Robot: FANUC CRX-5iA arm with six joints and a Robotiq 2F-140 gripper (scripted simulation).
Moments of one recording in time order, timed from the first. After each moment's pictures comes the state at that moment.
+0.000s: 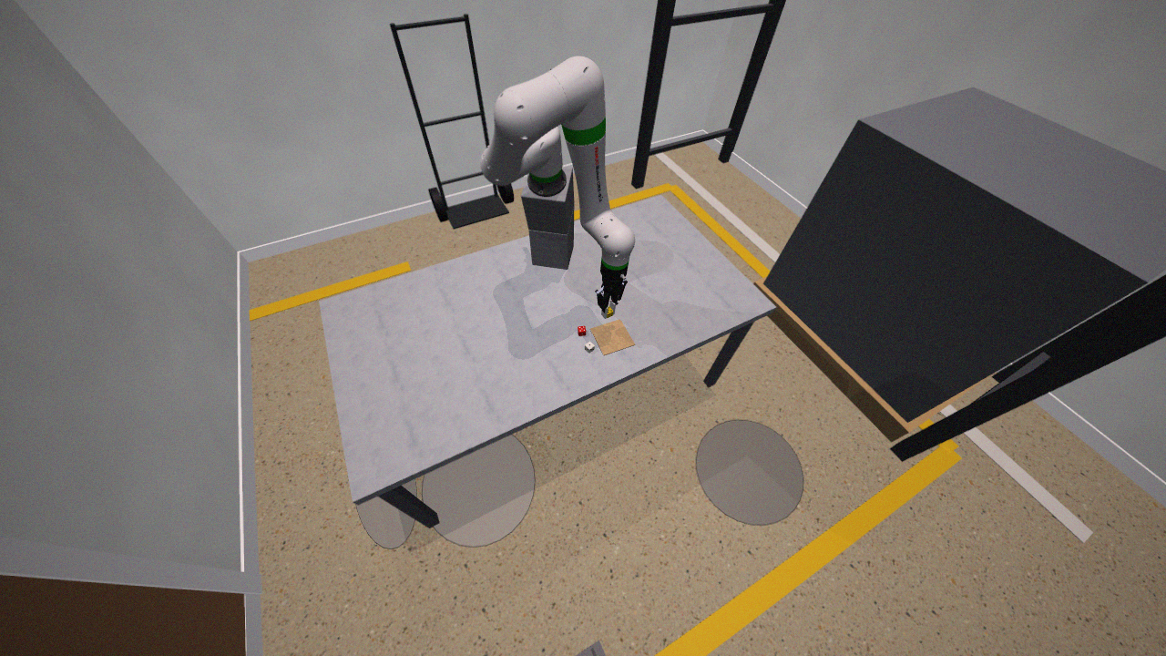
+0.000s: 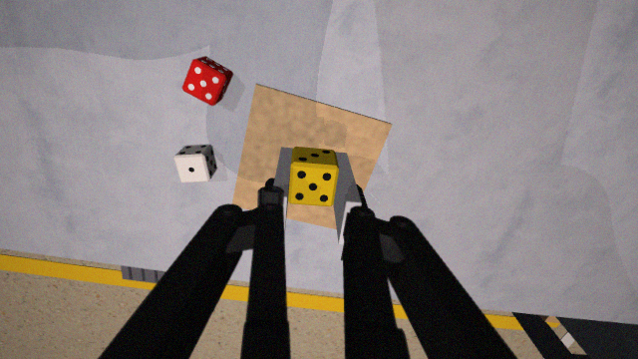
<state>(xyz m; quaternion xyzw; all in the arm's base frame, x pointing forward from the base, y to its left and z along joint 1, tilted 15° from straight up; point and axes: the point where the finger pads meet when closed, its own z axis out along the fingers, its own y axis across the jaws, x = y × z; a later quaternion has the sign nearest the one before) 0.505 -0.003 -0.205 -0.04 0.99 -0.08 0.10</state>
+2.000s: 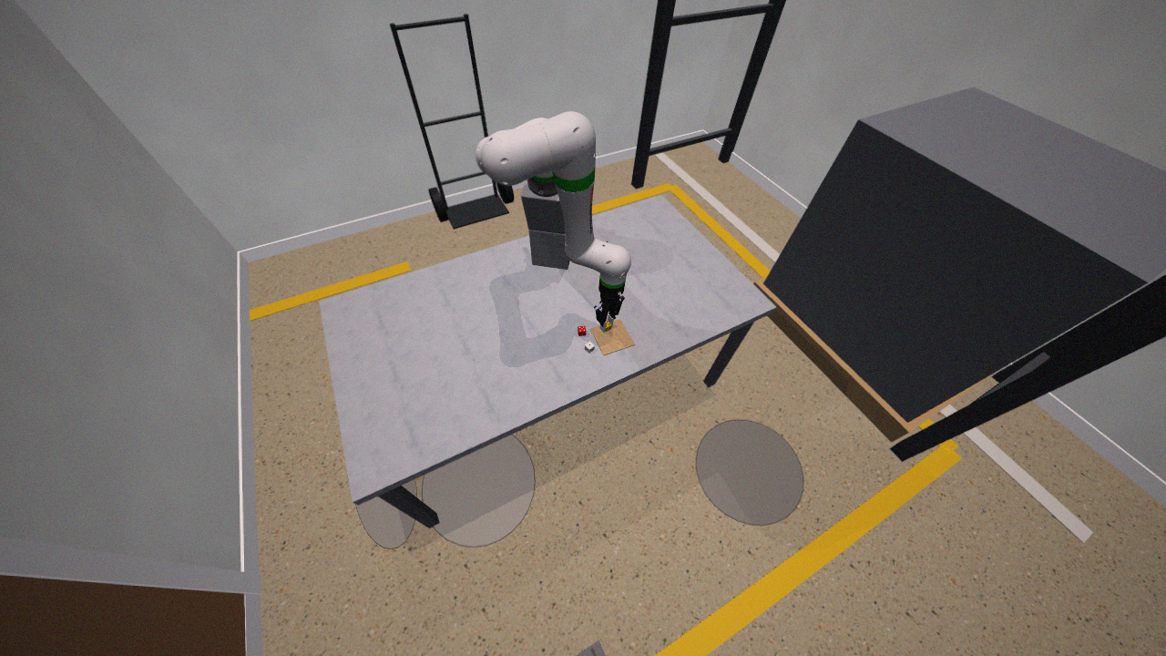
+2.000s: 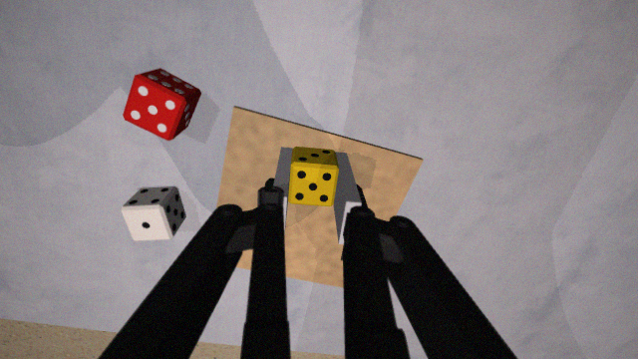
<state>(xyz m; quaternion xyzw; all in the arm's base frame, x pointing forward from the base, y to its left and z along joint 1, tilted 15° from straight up) 0.524 -0.016 -0.292 -0.04 0.99 -0.08 0.10</state>
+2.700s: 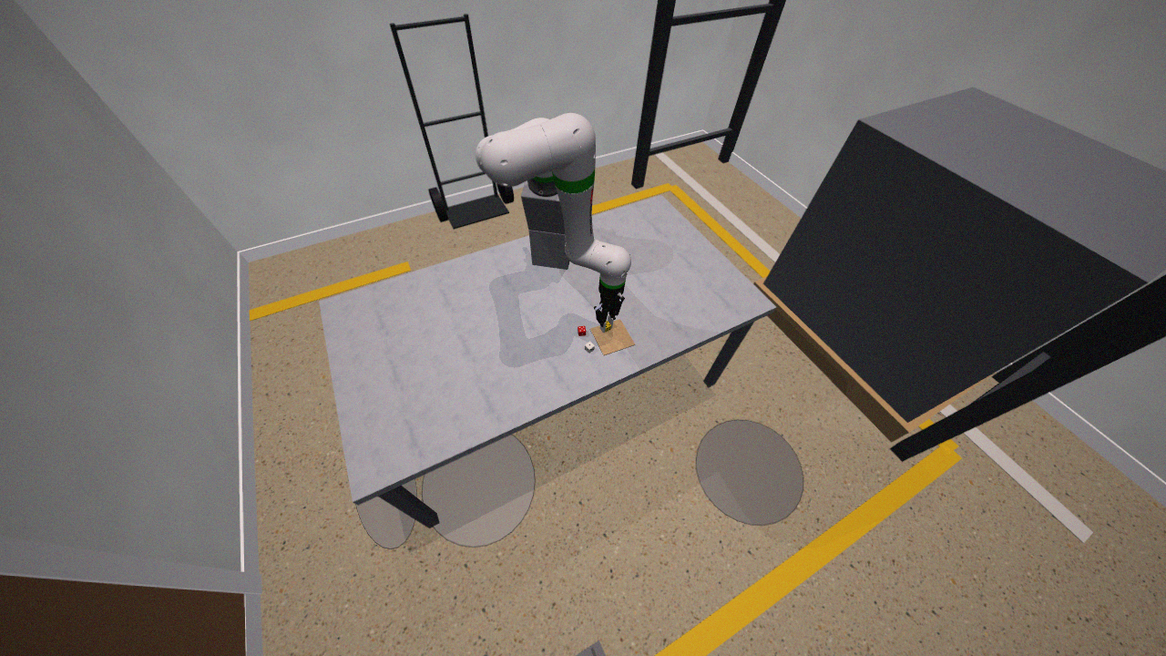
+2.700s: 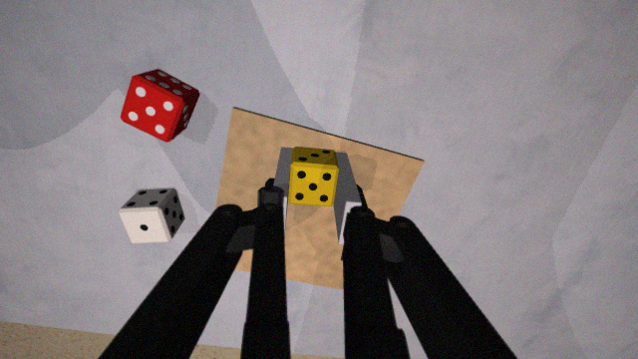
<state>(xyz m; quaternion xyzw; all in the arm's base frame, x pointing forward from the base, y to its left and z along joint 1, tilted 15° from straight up) 0.524 -0.017 -0.295 -0.04 0.99 -0.08 0.10</state>
